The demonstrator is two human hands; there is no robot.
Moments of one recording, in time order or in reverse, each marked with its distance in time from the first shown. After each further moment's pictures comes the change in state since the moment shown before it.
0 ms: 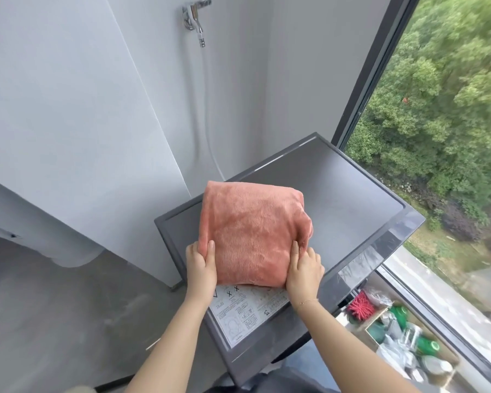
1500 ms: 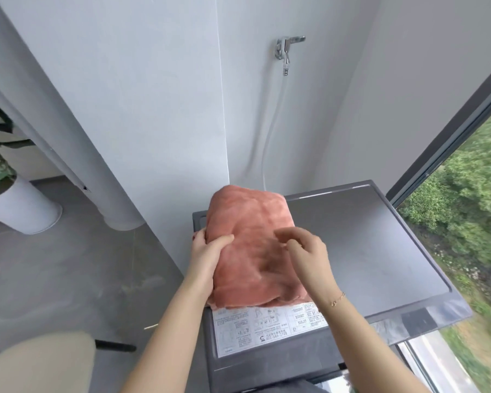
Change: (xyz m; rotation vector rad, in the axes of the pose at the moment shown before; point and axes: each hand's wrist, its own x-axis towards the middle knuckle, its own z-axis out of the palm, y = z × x) left_hand -0.015 0.068 -0.036 -0.604 0.222 -0.319; right_hand 0.026 -0.111 -0.078 0.381 -0.561 -0.357
